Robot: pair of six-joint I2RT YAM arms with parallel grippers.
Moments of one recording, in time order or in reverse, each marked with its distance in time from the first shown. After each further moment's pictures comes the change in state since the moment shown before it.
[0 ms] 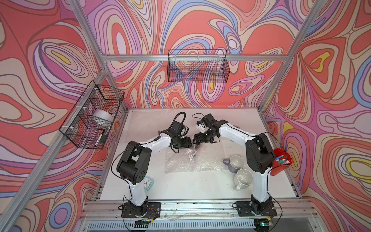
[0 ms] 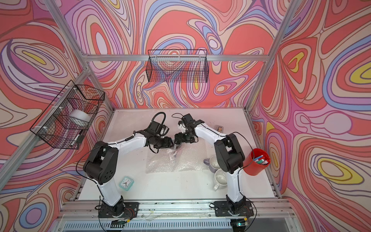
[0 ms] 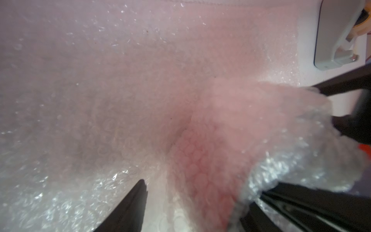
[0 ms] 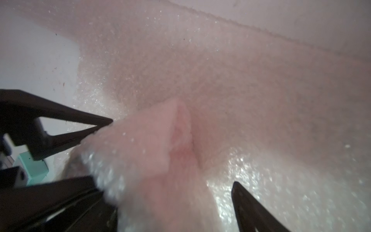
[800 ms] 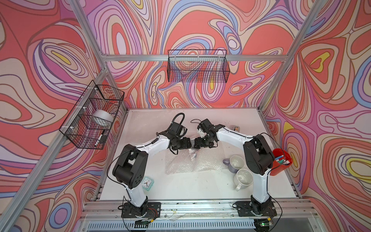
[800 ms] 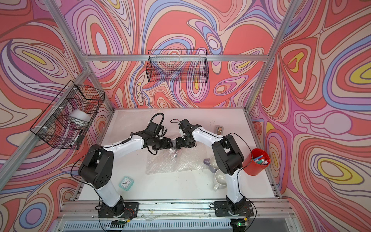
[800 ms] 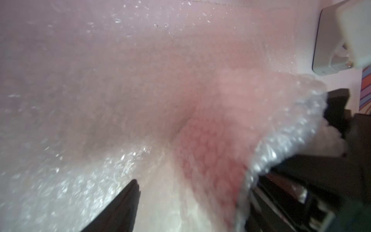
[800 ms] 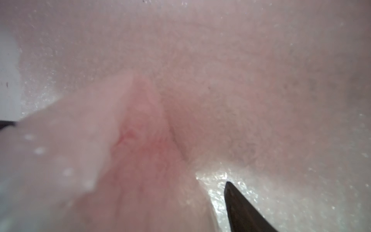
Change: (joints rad) left arm 0.005 -0.118 -0.073 -0.014 -0.037 -0.056; right arm 0.048 0.032 -0.061 0.033 0.146 0.098
